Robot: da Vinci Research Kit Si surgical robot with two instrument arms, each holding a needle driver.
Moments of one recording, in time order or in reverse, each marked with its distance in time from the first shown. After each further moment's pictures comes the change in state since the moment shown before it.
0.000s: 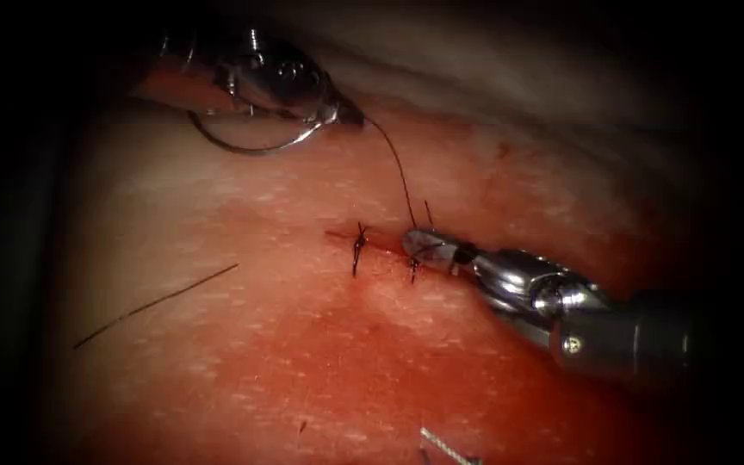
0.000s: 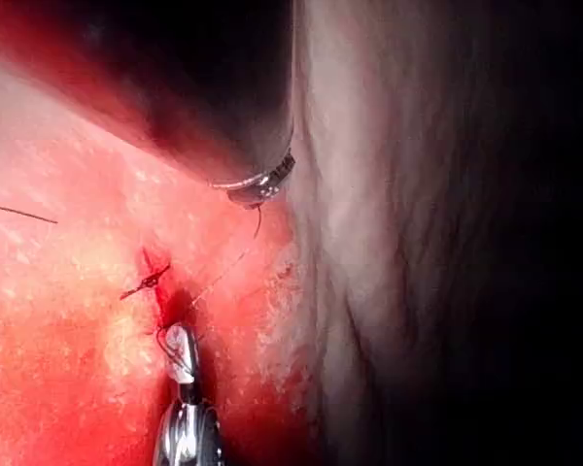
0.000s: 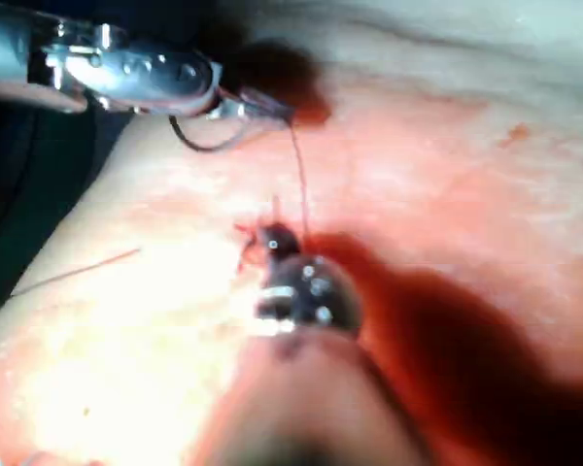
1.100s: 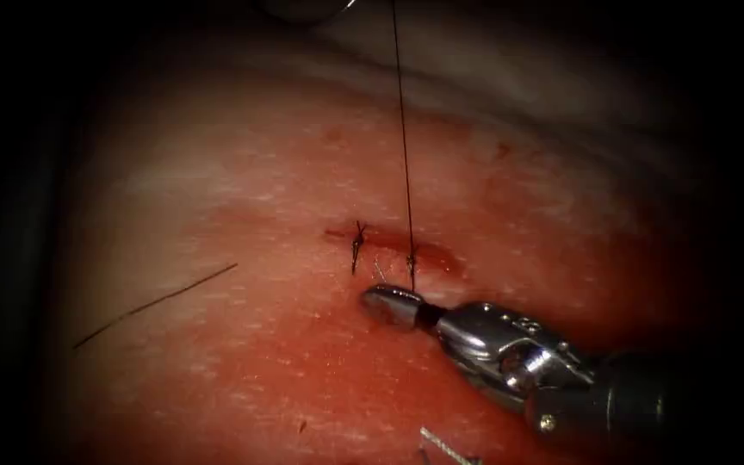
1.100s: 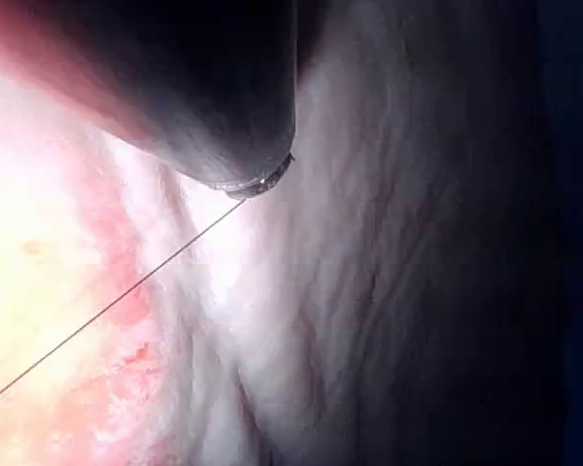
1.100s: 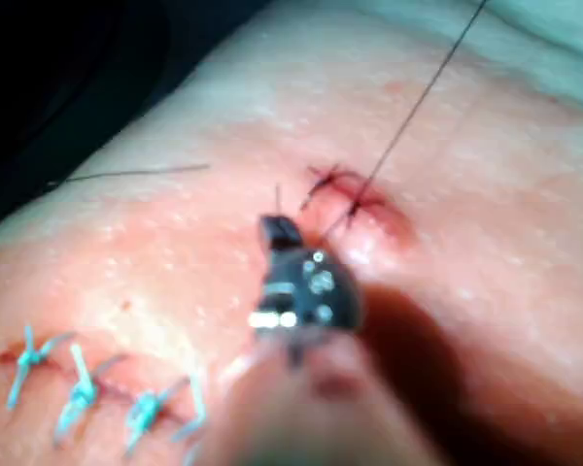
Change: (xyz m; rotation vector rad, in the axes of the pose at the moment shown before) right arm -0.006 -0.003 -0.002 0.226 -0.104 -0.321; left arm 0.001 -0.020 0.006 0.093 -0.048 -0.087
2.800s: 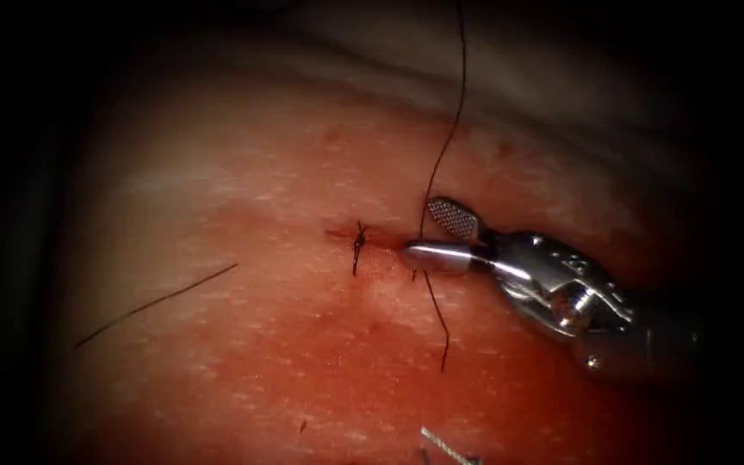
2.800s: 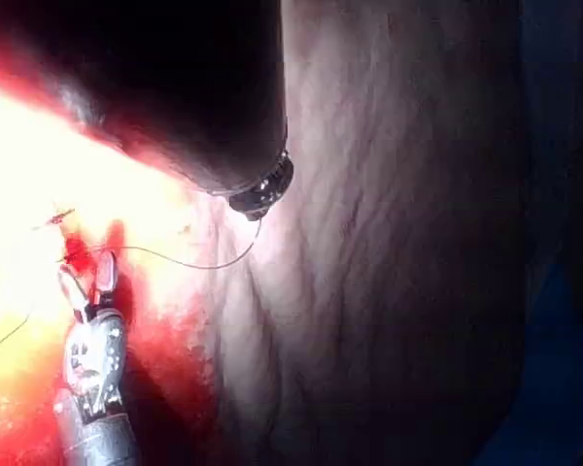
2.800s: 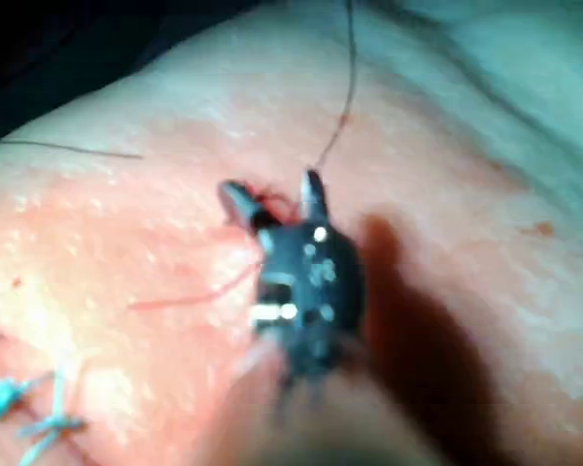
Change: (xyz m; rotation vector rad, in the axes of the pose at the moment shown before) right arm 0.005 0.007 0.002 0.075 0.093 -0.120; left arm 0.010 0.016 -0.025 -0.106 0.286 -0.034
